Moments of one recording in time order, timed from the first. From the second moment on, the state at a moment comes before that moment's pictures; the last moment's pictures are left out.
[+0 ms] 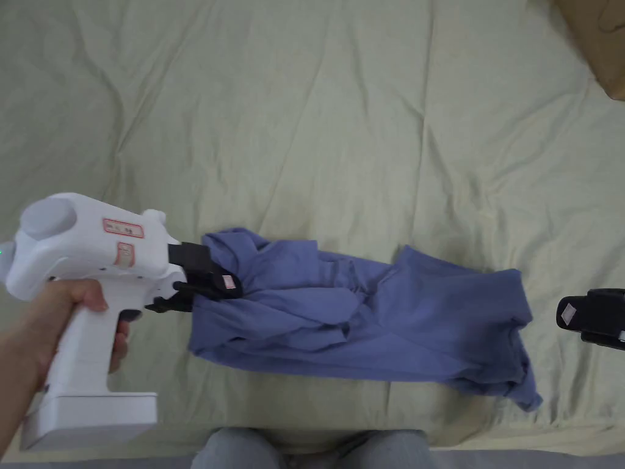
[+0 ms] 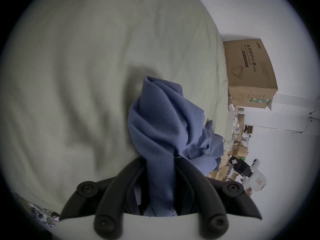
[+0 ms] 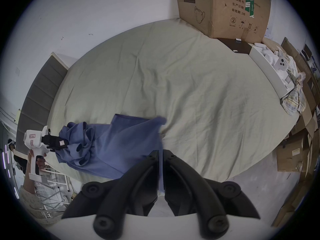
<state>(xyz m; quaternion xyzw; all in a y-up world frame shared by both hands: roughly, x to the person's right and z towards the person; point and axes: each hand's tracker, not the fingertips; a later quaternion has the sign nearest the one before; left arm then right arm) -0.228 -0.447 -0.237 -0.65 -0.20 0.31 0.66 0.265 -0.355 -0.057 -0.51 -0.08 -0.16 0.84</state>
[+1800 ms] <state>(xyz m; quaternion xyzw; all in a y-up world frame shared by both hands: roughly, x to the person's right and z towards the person) -0.176 -0.404 -0.195 -0.51 -0.05 0.17 0.84 0.277 -0.370 -0.041 -0.48 -0.02 -0.22 0.85</state>
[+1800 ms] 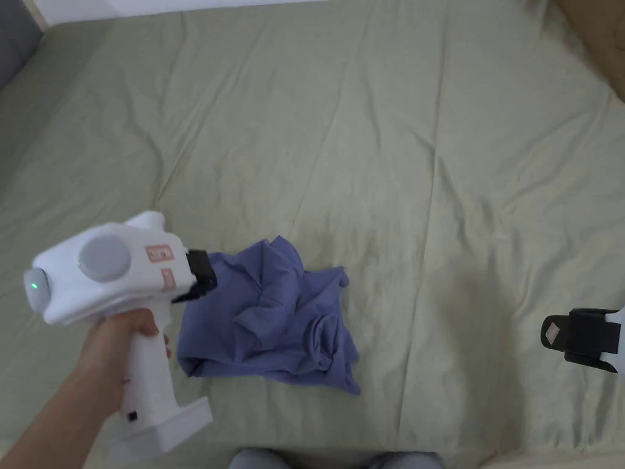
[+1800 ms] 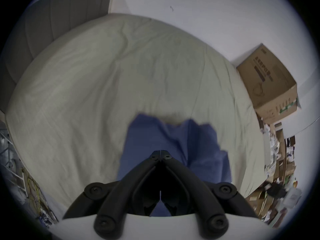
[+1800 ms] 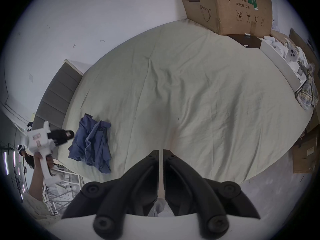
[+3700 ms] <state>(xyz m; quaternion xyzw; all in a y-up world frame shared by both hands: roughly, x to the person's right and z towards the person) -0.274 -0.417 -0.218 -0.51 -0.20 0.33 0.77 0.124 -0.487 -0.198 -0.59 0.17 -0.29 0.73</state>
